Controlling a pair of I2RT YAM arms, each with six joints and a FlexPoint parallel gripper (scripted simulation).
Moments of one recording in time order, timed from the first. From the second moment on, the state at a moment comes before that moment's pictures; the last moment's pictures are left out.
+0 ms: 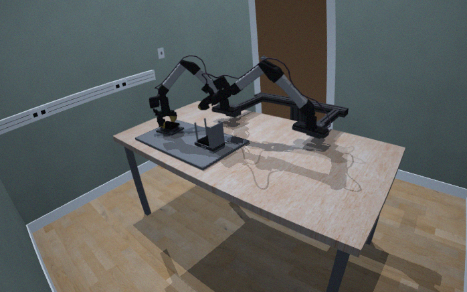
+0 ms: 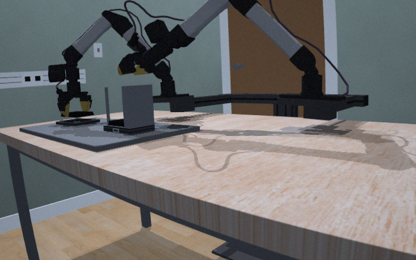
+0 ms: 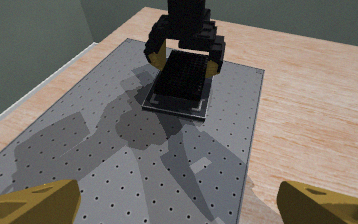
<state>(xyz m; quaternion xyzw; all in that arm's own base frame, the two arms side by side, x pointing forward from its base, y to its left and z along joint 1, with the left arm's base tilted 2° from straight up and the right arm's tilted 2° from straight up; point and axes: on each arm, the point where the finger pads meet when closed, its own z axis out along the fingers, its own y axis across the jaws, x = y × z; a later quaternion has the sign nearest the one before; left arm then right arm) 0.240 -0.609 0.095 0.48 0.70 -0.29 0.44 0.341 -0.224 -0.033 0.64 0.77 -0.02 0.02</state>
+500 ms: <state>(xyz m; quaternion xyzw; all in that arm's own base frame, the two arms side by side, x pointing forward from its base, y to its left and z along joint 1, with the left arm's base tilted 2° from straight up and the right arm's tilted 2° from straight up) 0.240 -0.609 0.095 0.48 0.70 -0.29 0.44 0.343 -0.225 -0.033 0.64 0.77 -0.02 0.02</state>
